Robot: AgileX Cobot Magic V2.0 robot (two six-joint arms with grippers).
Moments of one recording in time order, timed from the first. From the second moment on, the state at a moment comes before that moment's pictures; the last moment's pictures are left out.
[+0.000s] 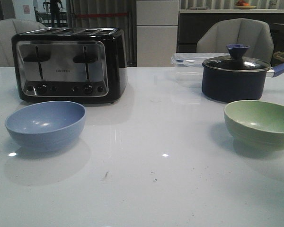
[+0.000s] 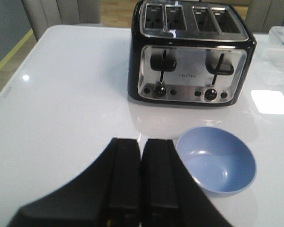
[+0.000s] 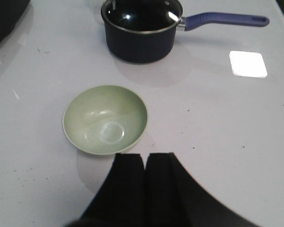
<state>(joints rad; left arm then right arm) -0.04 0.55 -0.68 -0.01 0.60 -0.02 -0.02 0.61 -0.67 0.04 0.66 -0.04</state>
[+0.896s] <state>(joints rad) -0.04 0.70 -0.68 0.00 0.63 -0.02 -0.08 1.34 -0.84 0.12 0.58 -0.03</state>
